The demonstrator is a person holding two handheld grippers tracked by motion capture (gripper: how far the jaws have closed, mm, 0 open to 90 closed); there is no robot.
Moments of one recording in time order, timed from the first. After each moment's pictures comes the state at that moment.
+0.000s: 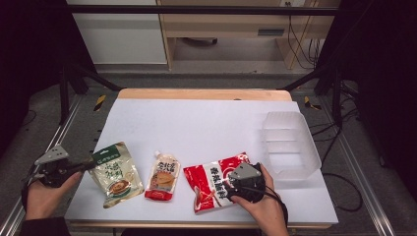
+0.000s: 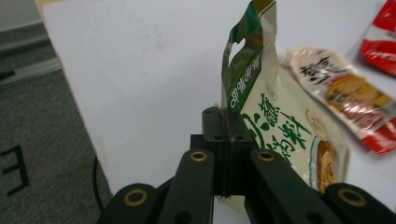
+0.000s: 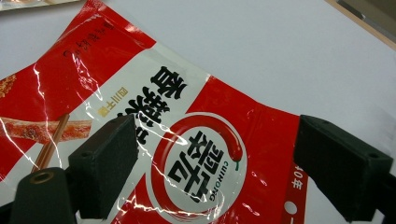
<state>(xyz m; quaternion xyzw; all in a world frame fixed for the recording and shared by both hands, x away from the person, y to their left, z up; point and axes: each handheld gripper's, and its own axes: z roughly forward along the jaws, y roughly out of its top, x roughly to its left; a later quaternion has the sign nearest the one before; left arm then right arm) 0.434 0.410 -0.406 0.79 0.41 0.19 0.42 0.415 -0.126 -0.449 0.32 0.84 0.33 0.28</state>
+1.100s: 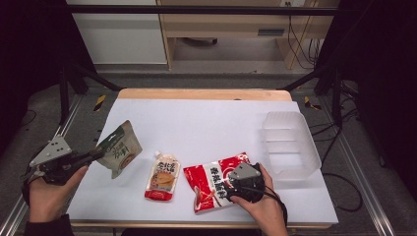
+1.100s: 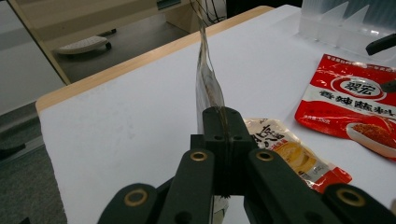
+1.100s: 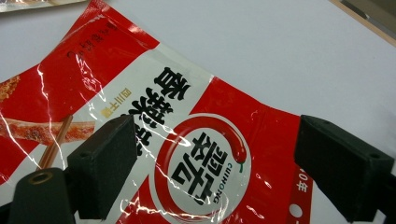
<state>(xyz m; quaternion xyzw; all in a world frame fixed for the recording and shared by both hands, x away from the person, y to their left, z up) 0.411 0.348 -0.338 0.79 0.33 0.25 0.46 0.416 -0.125 -0.450 0.32 0.84 0.33 0.28</state>
